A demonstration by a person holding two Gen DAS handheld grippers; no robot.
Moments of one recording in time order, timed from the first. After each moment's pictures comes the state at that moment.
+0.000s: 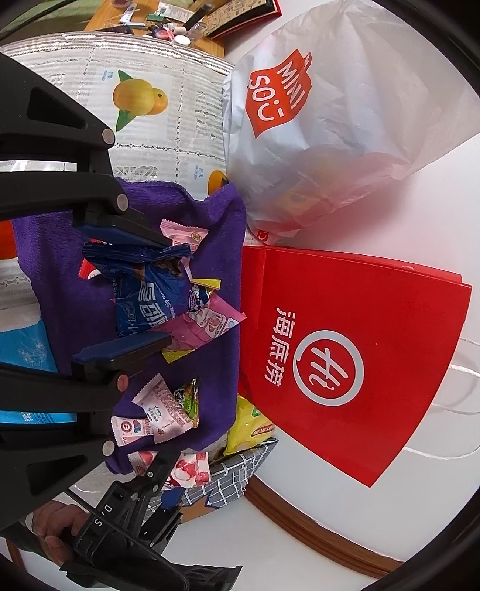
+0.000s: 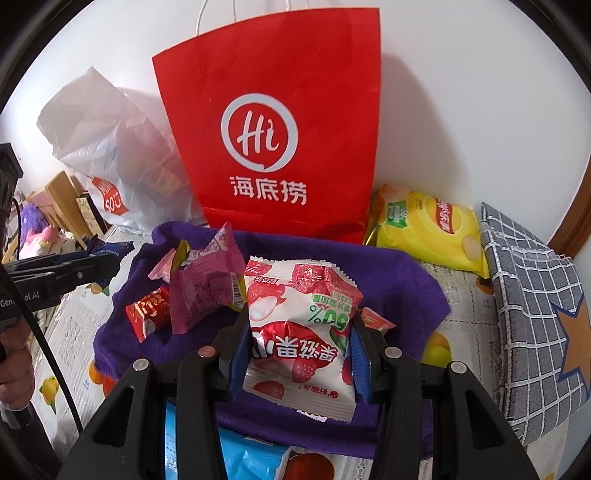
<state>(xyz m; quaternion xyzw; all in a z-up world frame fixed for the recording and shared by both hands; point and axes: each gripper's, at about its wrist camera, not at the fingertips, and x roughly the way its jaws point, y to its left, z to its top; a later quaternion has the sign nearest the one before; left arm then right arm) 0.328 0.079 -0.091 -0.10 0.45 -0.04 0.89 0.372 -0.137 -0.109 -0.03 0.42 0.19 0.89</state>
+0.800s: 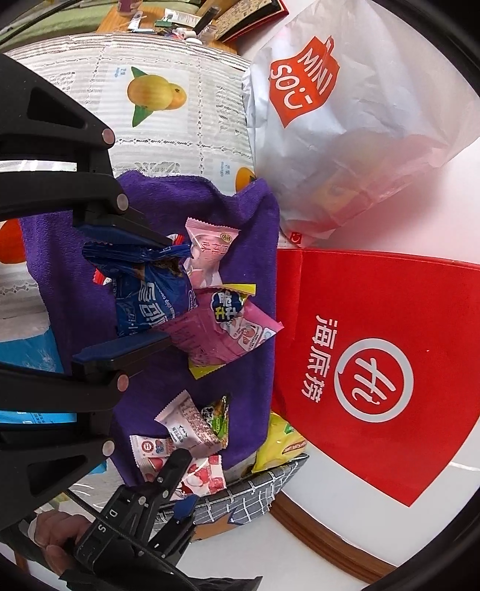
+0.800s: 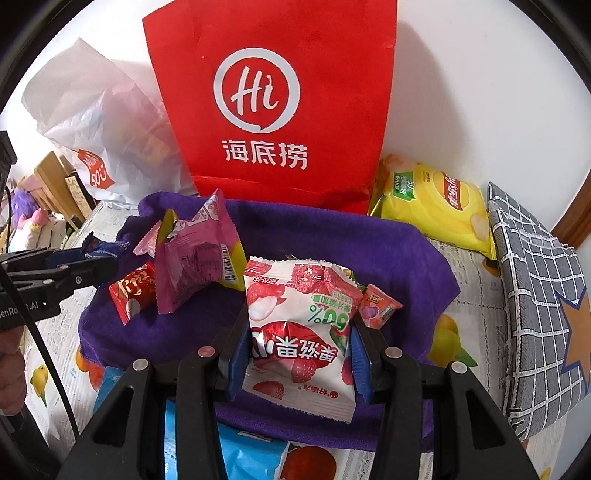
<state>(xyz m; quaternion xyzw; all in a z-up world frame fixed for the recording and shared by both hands) 0.338 0.070 -0.115 -0.07 0.50 -0.03 0.86 0.380 -0.127 -0.127 -0.05 0.46 0.17 0.87</state>
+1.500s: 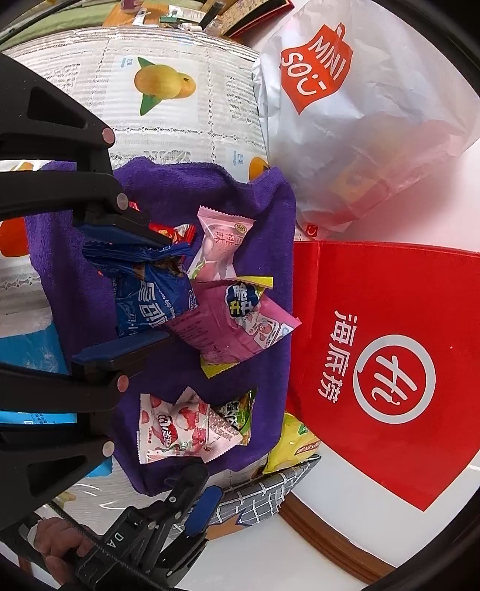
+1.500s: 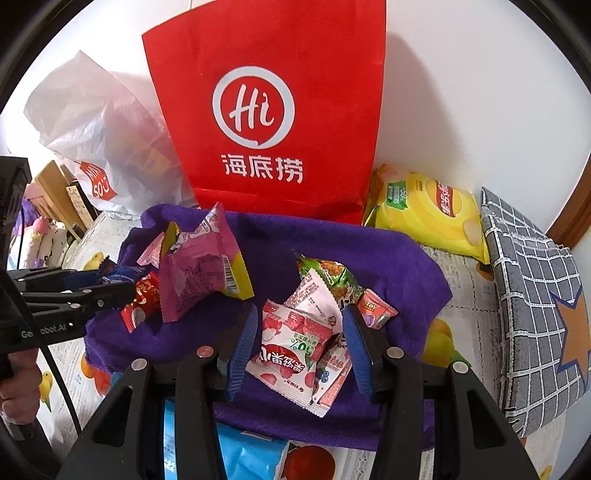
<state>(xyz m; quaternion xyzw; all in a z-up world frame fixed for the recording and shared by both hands) 0.344 0.065 -0.126 -0.07 0.52 -0.04 0.85 0.374 -0.131 -0.116 -0.05 0.45 0.17 0.88</state>
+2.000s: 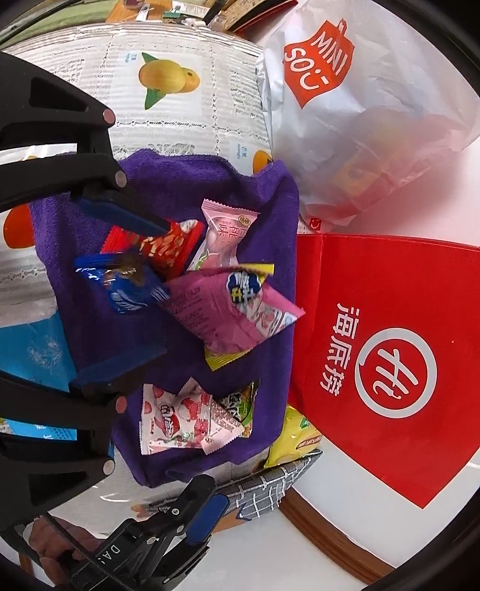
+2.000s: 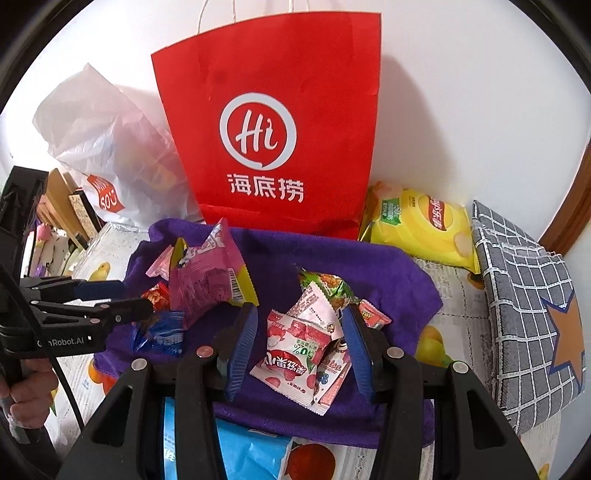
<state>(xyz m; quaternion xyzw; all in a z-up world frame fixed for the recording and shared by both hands) 0.343 0.063 -0.122 -0.08 0.53 -0.05 0.84 0.365 -0.135 -0.097 -0.04 0.42 0.17 0.89</state>
